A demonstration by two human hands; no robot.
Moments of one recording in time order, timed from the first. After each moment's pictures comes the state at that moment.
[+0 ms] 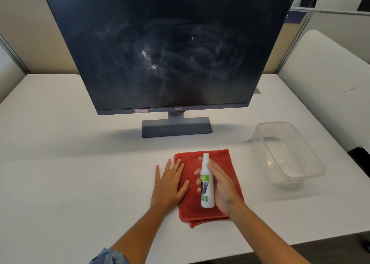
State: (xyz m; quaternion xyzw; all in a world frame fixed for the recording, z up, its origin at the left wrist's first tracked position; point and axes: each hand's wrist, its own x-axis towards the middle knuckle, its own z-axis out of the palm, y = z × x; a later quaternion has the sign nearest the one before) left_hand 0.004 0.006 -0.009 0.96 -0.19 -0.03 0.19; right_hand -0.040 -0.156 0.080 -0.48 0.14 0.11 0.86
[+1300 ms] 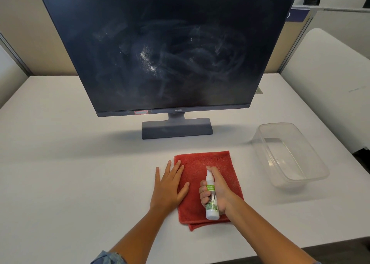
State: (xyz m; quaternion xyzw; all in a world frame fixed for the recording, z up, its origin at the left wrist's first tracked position) left_hand 0.005 0.004 -0.009 0.96 -0.18 -0.02 0.20; right_hand -0.017 -0.164 0.054 -0.35 0.39 0.32 0.79
